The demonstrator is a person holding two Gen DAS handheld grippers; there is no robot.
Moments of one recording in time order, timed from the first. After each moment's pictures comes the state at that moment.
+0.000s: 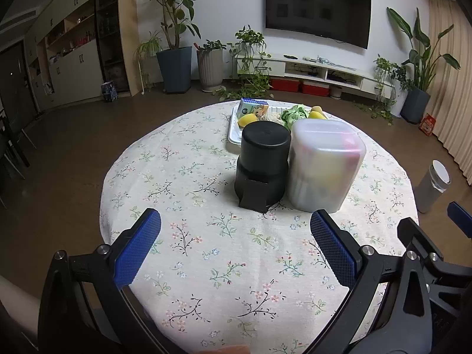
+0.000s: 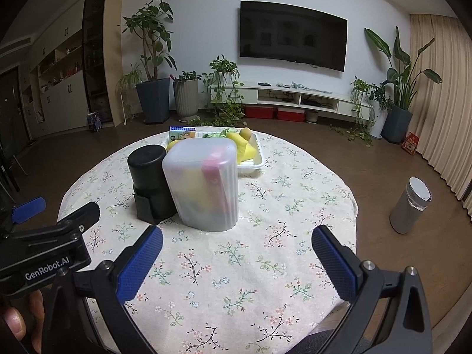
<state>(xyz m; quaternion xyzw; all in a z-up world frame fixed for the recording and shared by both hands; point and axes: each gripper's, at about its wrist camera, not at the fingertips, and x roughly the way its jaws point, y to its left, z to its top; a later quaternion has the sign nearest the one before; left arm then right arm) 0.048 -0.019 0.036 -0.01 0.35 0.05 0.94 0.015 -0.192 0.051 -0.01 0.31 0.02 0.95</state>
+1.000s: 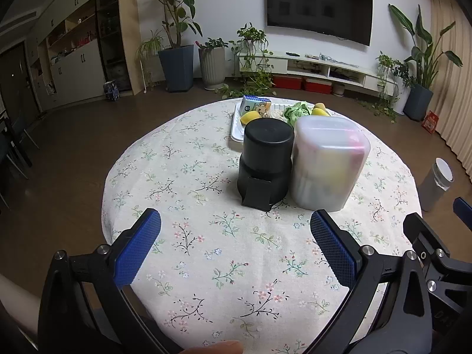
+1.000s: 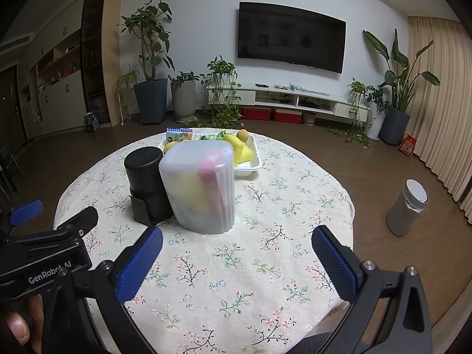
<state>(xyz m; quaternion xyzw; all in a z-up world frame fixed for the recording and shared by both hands) 0.050 -0.021 0.033 -0.01 0.35 0.05 0.93 0.019 -0.196 0.057 -0.02 0.31 0.02 0.95</state>
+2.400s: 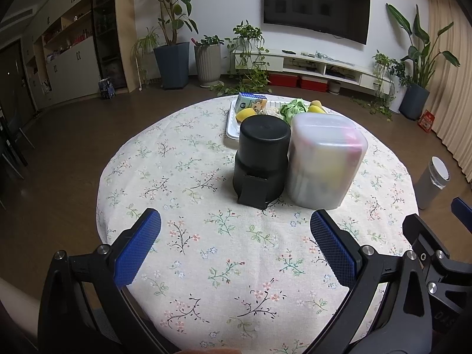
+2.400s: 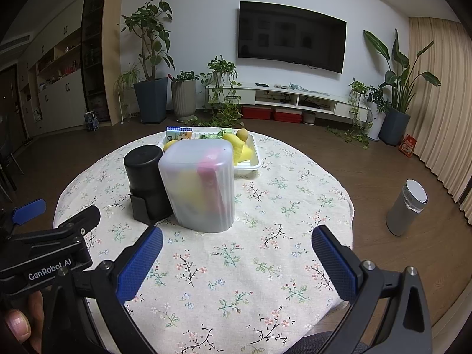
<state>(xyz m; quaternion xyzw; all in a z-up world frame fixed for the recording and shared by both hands) 0.052 -0.021 0.030 -0.02 0.36 0.04 0.93 0.019 -0.196 0.057 -0.02 0.31 0.02 0.95</state>
